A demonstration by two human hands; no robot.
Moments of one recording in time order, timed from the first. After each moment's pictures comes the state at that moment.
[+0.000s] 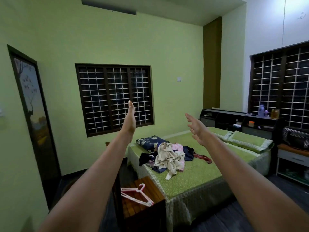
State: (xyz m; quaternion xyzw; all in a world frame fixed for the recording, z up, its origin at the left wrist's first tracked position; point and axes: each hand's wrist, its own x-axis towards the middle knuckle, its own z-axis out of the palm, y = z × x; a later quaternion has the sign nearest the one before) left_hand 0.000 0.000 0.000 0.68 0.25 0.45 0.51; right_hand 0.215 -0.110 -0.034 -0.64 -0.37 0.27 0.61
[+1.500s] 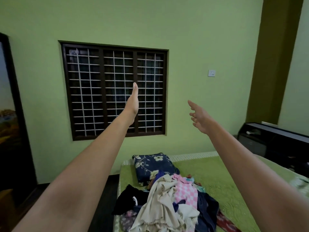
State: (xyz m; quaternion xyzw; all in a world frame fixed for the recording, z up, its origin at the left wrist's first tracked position) left_hand 0.652 0.630 0.023 0.64 0.34 0.52 0.45; right_hand 0.884 0.573 -0.008 -0.59 -0.44 0.34 0.59
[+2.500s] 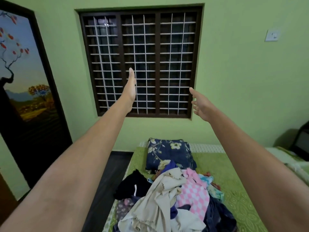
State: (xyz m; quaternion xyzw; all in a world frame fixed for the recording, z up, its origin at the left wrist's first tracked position) left_hand 0.832 0.814 -0.004 0.56 0.46 0.56 0.40; right_hand 1.071 0.821 -0.042 -0.54 -0.52 0.44 0.51
